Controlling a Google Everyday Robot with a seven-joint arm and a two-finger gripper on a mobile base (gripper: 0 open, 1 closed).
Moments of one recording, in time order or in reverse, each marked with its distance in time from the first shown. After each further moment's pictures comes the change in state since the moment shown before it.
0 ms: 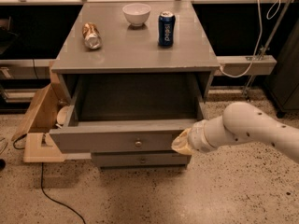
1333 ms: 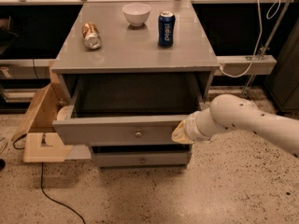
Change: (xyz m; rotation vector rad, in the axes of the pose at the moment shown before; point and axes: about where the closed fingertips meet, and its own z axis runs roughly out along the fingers) arm 0.008 -0.046 0.024 0.047 0.103 -0.142
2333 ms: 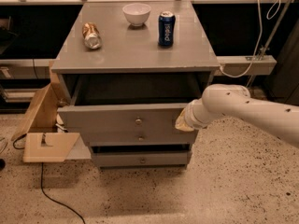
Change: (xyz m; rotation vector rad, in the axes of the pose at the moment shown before) arm 0.019 -0.057 0.005 0.080 0.137 0.027
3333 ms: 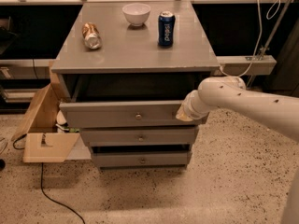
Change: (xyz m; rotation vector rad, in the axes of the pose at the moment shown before) arm 0.000 -0.050 0.002 0.098 0.042 0.059
